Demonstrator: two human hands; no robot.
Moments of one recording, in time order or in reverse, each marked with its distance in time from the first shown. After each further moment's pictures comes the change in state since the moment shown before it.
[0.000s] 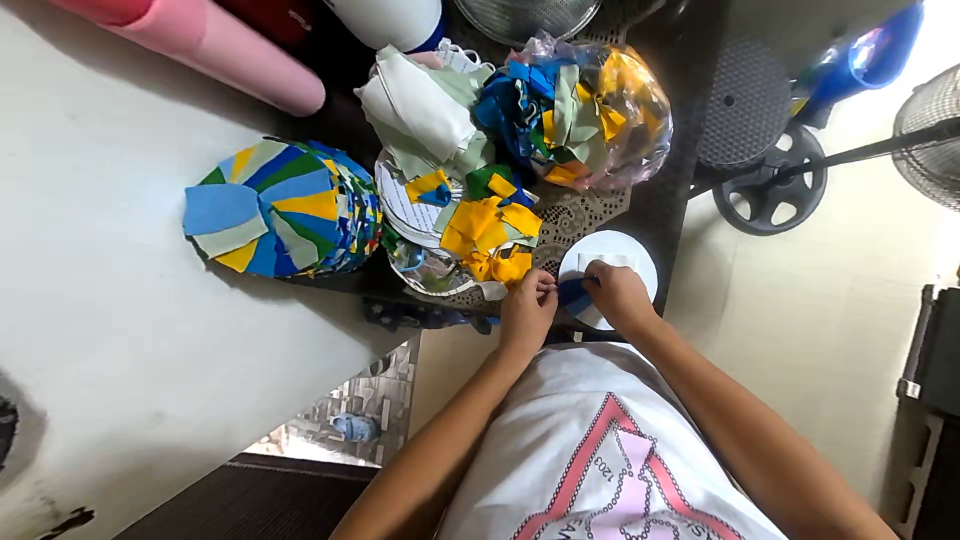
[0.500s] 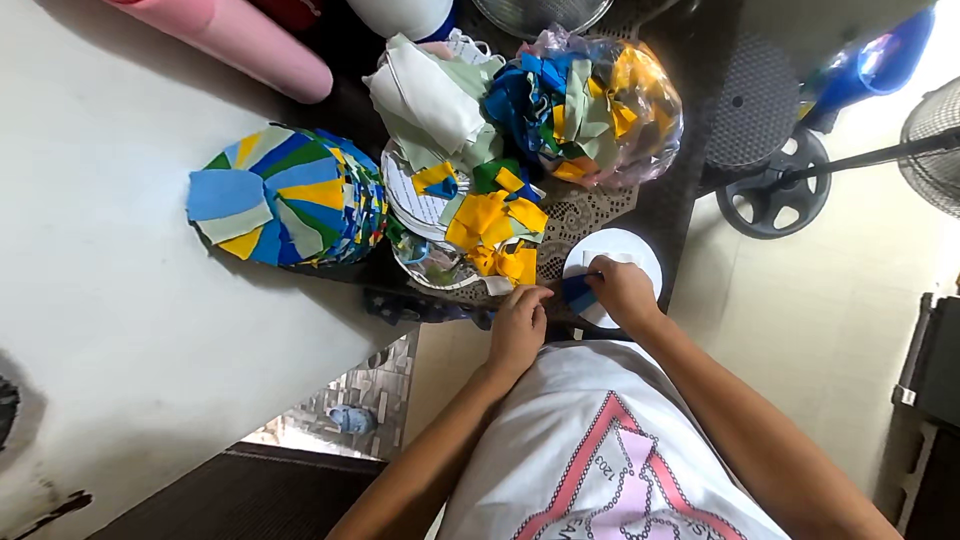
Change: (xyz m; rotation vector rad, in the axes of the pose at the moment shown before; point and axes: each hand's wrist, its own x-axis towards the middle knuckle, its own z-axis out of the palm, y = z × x) left_hand -0.025 -0.032 -0.004 0.135 0.053 0.236; right_hand 0.002 -0.004 -0.002 -0.074 0.002 0.030
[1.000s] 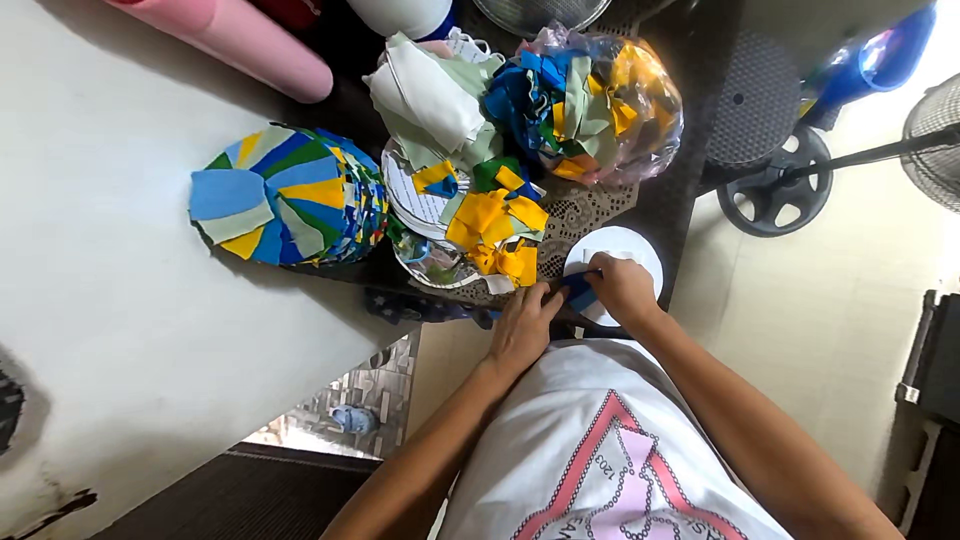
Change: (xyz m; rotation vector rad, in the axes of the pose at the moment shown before) left_hand 0.002 -0.001 0.003 0.328 -0.092 0.265; right_hand 0.001 -0.004 0.000 -0.030 0.006 0.019
